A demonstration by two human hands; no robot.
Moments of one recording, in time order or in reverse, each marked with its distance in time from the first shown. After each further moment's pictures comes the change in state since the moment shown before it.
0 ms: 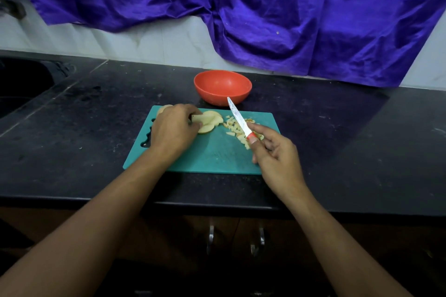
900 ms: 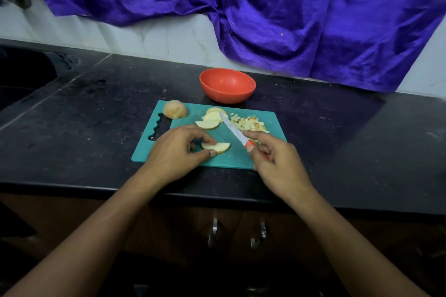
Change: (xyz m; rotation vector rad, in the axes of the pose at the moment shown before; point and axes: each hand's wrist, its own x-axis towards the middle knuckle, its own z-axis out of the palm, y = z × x) left_hand -0.058 -0.017 -0.017 -0.207 -0.222 0.169; right_hand -0.013 -0.013 -0.002 -0.399 -0.118 0.012
